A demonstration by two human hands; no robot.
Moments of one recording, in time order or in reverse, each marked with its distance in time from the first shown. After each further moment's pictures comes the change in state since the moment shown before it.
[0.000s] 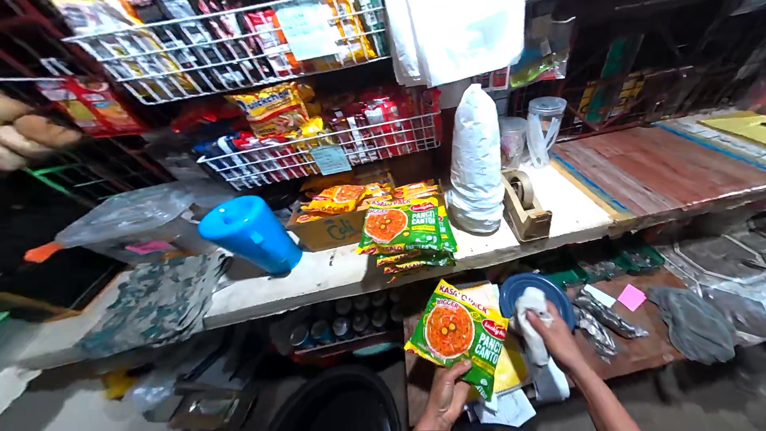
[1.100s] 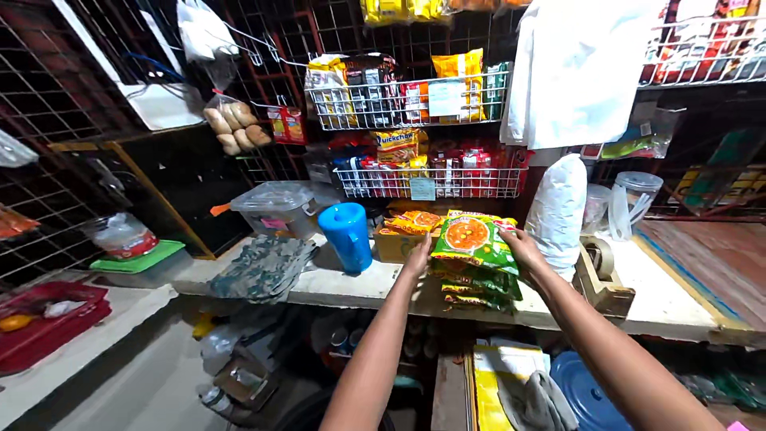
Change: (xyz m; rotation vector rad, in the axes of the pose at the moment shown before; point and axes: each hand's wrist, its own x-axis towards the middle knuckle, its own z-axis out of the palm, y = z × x) left_hand 0.077 0.303 0.072 0.922 0.195 0.422; right_hand 0.128 -0.246 0.181 0.026 -0.260 -0.097
